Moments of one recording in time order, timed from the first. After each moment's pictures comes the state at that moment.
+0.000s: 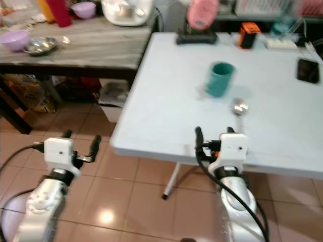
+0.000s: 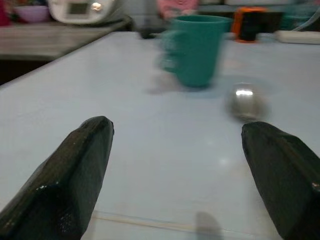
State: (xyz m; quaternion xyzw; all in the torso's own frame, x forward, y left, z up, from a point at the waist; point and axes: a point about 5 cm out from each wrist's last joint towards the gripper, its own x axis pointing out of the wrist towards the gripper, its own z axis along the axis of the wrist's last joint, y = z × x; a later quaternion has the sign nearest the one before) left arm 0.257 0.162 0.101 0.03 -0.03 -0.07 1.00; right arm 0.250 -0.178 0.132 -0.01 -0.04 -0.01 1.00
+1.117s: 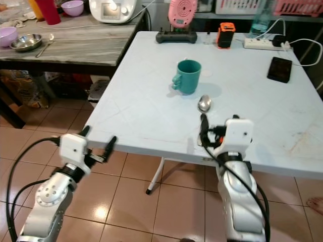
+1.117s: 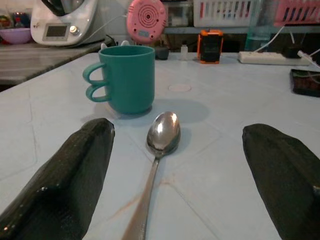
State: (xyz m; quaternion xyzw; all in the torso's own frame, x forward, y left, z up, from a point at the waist) left arm 0.265 0.151 0.104 0.06 -0.04 -0.20 0.98; right arm 0.285 -0.181 0.152 0.00 -0.06 -0.02 1.00
